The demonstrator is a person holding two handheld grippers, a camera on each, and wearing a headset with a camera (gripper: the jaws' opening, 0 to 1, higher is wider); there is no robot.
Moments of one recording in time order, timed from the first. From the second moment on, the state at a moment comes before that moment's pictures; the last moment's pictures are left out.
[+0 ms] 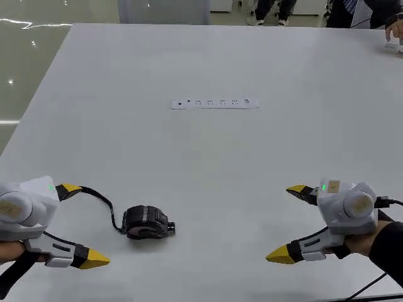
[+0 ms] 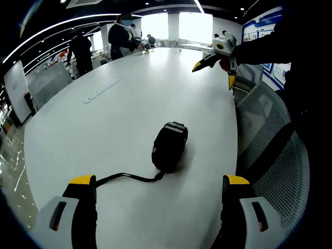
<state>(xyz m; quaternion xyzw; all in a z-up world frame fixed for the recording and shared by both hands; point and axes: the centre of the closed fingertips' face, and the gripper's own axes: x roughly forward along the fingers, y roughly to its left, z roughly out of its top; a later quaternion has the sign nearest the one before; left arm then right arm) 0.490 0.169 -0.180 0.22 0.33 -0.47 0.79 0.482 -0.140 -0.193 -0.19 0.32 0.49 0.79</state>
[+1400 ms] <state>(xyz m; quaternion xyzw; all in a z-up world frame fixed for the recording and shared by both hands) 0.504 0.095 -0.227 0.31 0.36 -0.57 0.67 0.497 -0.021 -0.225 -0.20 0.32 0.57 0.73</state>
